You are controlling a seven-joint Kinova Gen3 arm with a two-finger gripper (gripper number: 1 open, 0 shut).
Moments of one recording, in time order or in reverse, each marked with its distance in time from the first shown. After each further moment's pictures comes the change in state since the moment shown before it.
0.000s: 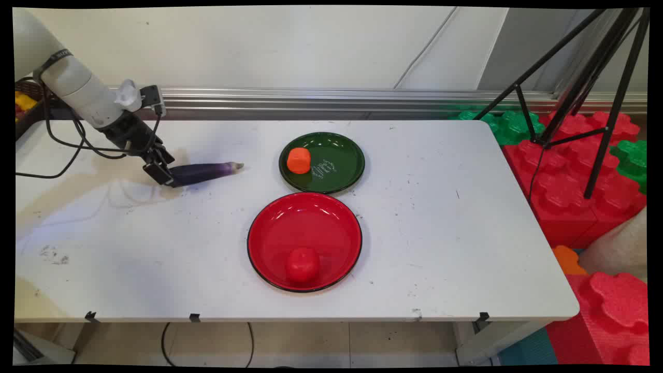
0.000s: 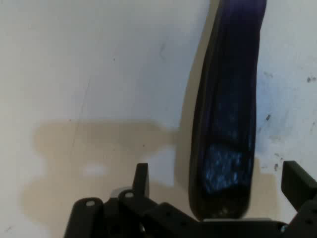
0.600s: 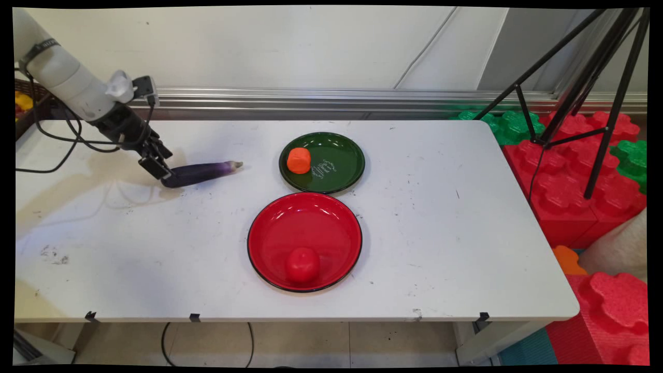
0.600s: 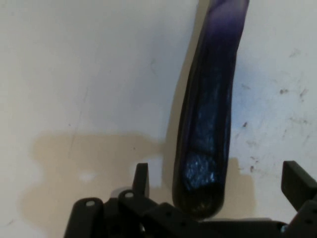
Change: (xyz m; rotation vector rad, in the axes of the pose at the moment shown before) arm 0.001 0.008 -0.024 -0.005 0.034 -0.015
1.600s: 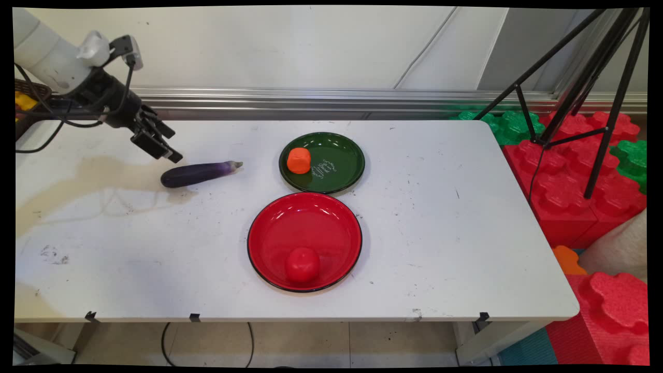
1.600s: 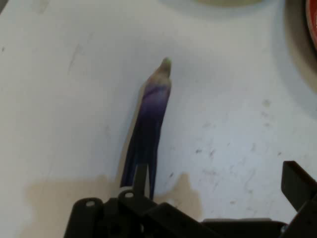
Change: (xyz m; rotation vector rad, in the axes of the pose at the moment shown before) arm 0.024 0.047 -0.079 -0.025 0.141 -0.022
